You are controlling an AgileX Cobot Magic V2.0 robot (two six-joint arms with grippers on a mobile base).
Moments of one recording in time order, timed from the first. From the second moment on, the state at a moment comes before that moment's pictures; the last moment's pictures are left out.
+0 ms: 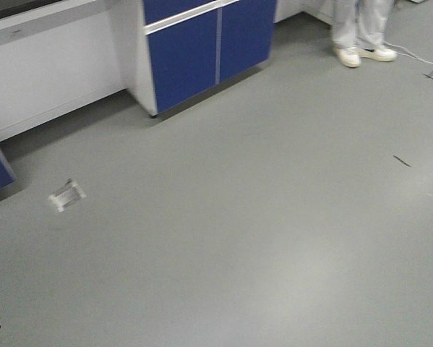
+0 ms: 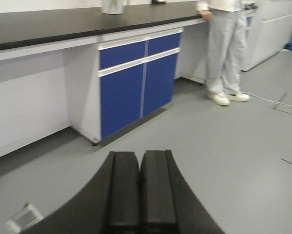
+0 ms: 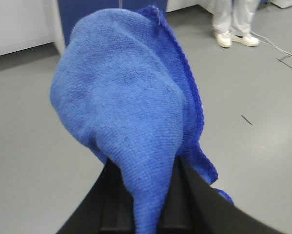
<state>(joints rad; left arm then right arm) -0.14 -0.02 0.03 -0.12 0.24 0.02 0.07 0.38 -0.66 -0.03 0.91 -0.08</state>
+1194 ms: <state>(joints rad) -0.14 -0.02 0.03 -0.12 0.24 0.02 0.07 0.38 -0.66 -0.03 0.91 -0.08</state>
